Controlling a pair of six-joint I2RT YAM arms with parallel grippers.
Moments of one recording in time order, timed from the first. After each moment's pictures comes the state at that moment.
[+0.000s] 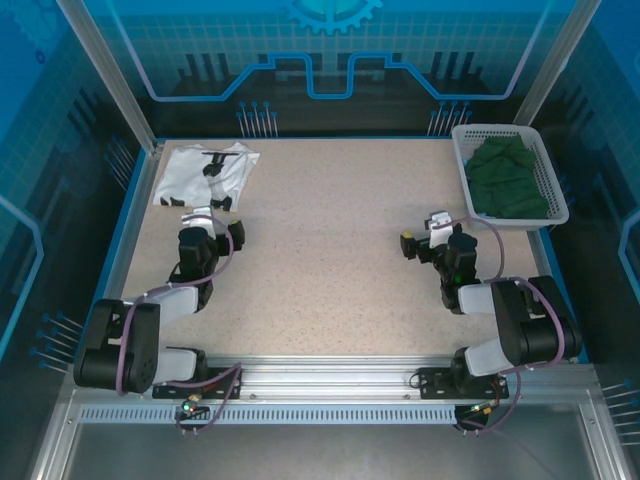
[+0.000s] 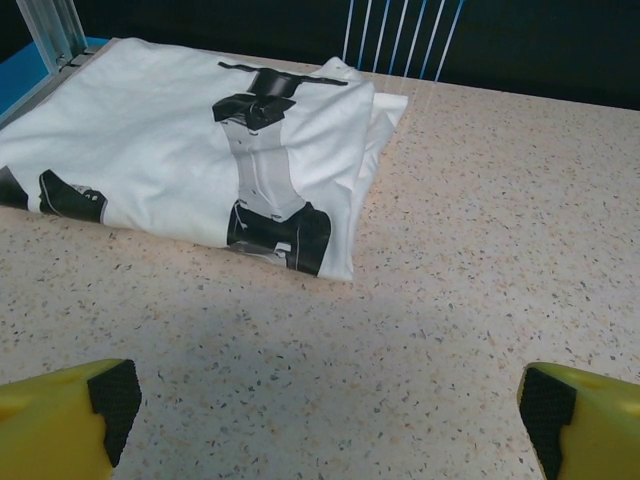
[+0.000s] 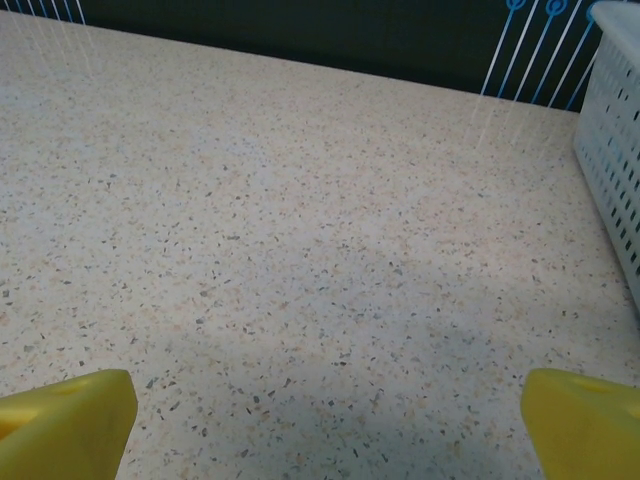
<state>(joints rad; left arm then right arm) -0.02 1.32 0.35 0.62 -0.12 -0.17 0.09 1.47 0.27 0.87 -0.07 -0.12</state>
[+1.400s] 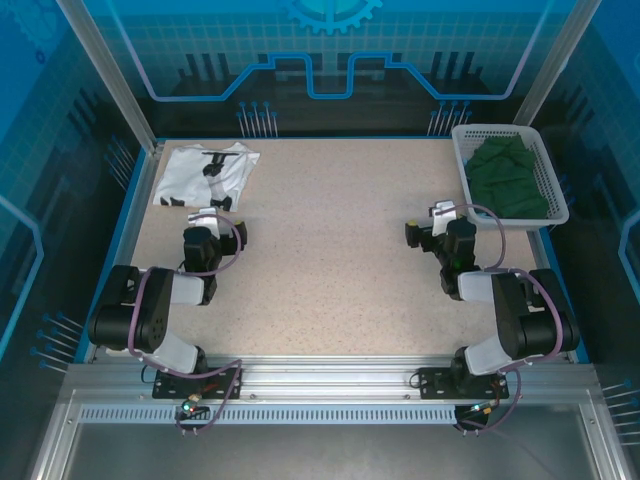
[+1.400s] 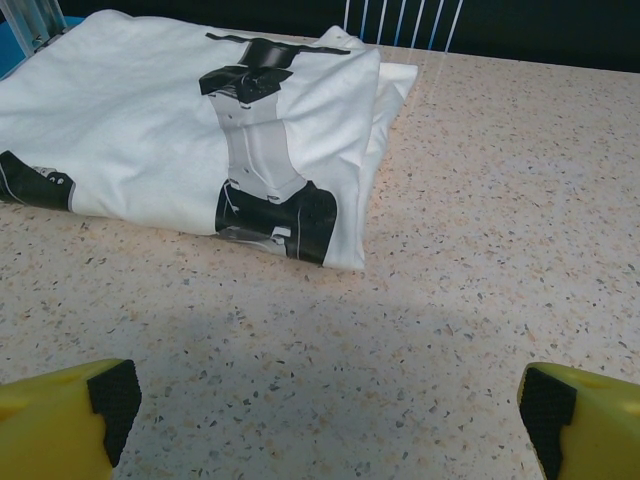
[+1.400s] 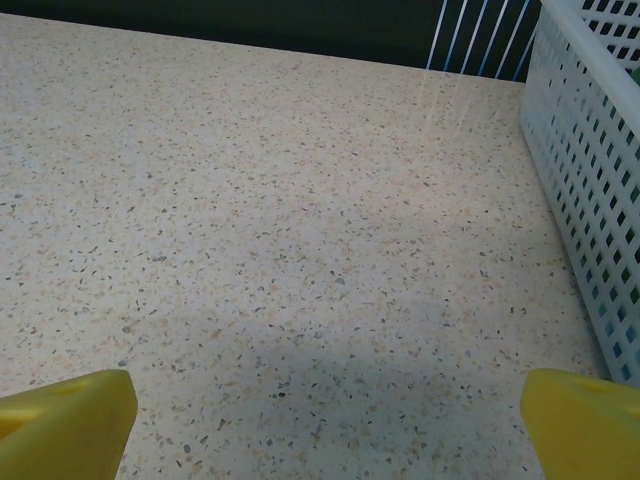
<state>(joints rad) -0.01 1.54 0.36 0.81 -0.10 -0.13 0.08 1.50 0.42 0.69 0.02 -0.08</state>
